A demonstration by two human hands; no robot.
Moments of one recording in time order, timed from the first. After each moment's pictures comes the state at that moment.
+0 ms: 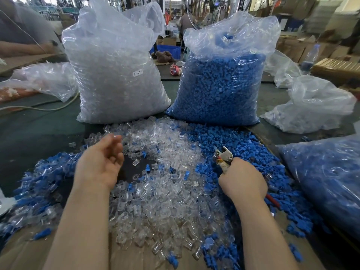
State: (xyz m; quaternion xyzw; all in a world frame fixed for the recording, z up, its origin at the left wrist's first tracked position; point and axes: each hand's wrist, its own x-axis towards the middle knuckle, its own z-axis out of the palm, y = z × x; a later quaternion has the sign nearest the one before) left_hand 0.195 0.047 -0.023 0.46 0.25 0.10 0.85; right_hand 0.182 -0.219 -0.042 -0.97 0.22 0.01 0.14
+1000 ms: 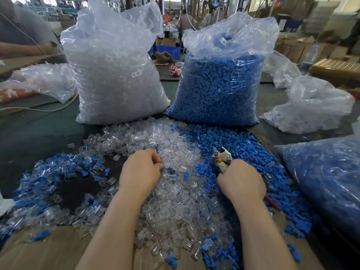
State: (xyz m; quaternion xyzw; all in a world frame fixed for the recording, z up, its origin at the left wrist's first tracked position) left_hand 0.199 -0.012 -0.045 0.96 0.06 0.07 0.28; right_hand 0.181 -0.217 -0.036 -0.96 0.24 0.01 0.16
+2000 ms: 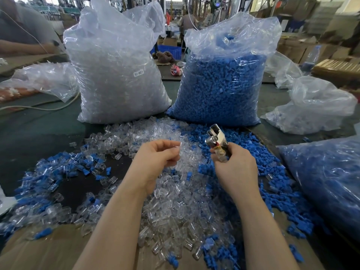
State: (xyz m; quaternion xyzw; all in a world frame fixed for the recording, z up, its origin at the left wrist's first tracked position) left_hand 0.196 -0.028 -0.024 0.69 0.05 -0.05 0.72; right_hand 0.185 -0.211 -0.037 -0.91 0.11 -0.17 0.36
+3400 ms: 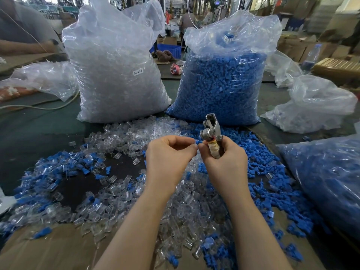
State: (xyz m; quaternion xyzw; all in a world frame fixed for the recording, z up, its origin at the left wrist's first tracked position) left_hand 0.183 -0.068 -0.016 0.73 0.04 0.12 0.67; right_hand 0.180 -0.190 -0.032 -0.84 0.04 -0.22 0.50
